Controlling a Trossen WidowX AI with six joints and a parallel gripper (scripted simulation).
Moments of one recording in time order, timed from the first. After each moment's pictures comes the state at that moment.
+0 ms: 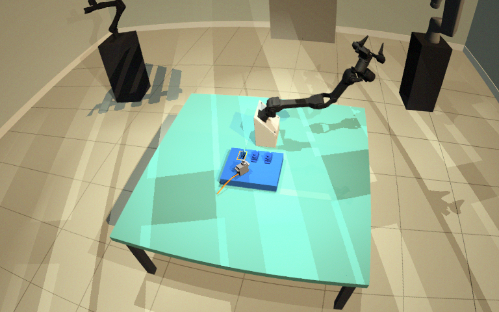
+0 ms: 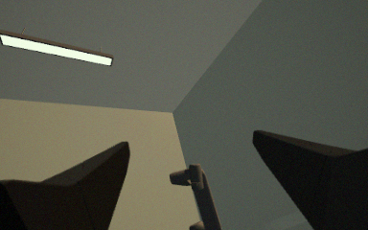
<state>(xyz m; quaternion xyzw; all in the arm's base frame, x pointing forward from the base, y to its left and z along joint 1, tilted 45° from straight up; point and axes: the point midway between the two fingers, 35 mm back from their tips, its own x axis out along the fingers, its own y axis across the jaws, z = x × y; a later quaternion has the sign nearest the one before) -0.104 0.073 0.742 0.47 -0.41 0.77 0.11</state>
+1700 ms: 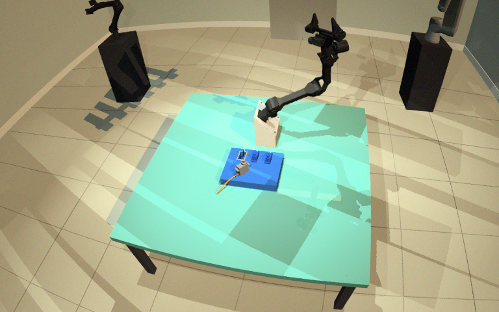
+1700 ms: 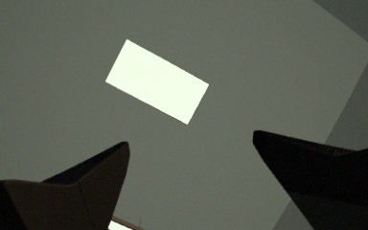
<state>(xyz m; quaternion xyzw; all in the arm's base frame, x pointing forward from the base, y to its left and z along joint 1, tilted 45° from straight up) 0.075 -0.239 0.666 0.73 -0.48 0.47 -0.11</state>
